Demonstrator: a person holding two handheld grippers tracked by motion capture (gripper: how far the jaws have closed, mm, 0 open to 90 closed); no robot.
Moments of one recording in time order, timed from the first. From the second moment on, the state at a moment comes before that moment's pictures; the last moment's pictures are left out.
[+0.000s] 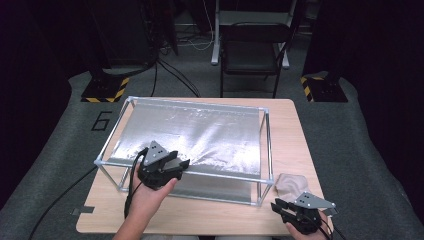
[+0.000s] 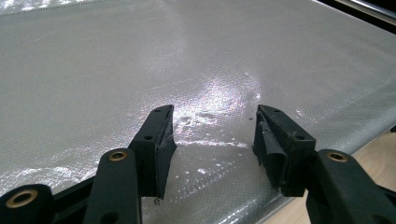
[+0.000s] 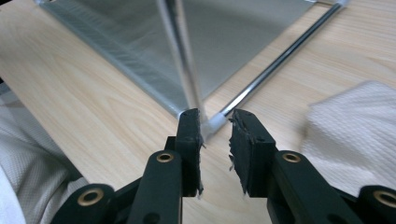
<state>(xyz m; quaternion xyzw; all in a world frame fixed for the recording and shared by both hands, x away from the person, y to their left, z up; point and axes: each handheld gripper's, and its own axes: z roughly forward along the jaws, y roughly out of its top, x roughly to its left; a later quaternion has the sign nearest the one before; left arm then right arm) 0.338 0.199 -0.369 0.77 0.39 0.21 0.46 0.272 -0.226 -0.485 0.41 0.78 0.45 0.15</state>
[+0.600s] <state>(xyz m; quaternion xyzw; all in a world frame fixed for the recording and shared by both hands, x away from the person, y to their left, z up) 0.326 0.202 -0.367 0.79 0.36 0.18 0.46 0.311 -0.250 -0.496 0.50 0.74 0.40 0.20</state>
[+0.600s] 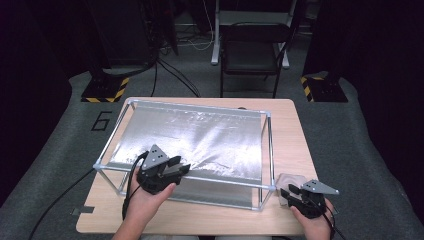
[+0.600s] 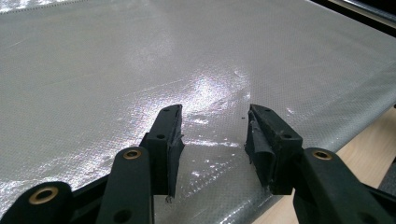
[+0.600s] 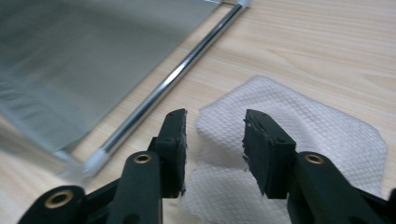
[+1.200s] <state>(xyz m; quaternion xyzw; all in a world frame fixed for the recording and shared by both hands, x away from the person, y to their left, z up) 0.314 0.216 -0.370 0.78 0.37 0.19 0.47 0.327 -0.205 -0.502 0.45 0.78 0.40 0.20</state>
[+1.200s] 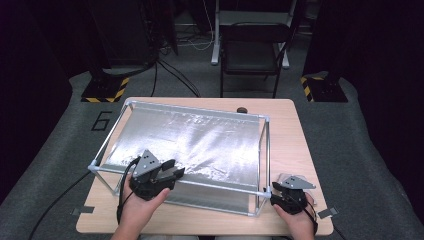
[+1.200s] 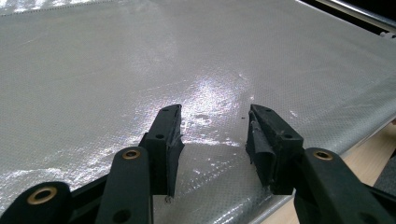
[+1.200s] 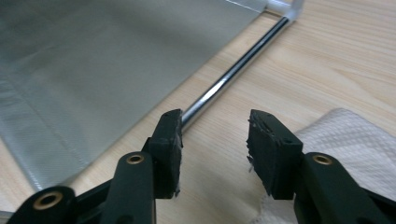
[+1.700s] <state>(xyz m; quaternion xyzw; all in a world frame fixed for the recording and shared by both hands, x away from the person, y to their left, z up) 0.315 0.210 -0.364 0.78 0.38 0.20 0.46 0.316 -0.265 -0.501 0.53 0.71 0.39 0.24</state>
